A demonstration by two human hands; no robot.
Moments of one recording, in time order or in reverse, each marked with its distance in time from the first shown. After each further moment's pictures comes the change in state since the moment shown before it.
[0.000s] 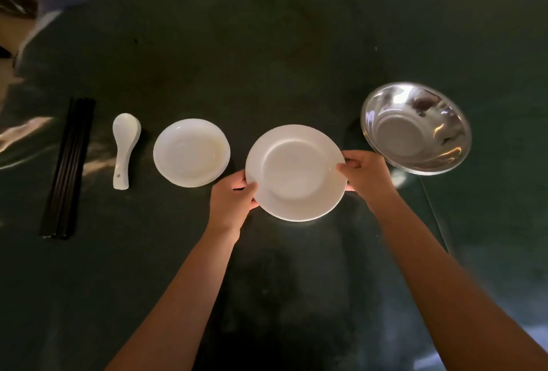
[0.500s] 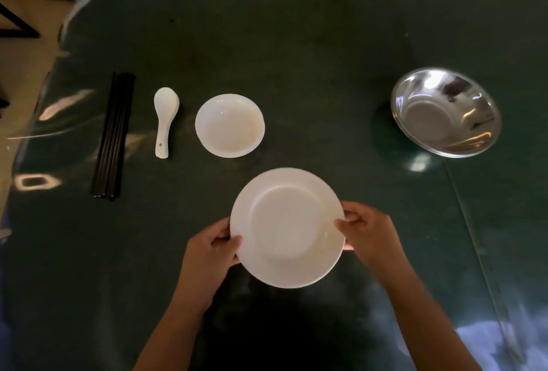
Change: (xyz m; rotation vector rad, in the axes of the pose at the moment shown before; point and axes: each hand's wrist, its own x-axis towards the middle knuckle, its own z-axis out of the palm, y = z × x) left_hand -0.107 -0.045 -0.089 0.064 0.033 -0.126; right_hand -0.130 0.031 0.041 -0.081 -0.086 0.054
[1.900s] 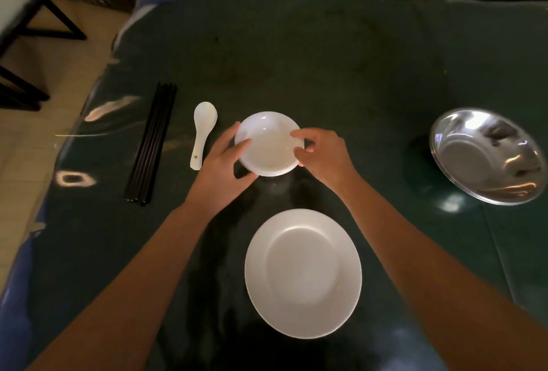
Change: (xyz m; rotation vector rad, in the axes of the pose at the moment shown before) left_hand 0.121 0.060 -0.045 0.781 0.192 0.761; right_hand 0.109 -0.136 0.079 -0.356 -0.092 -0.509
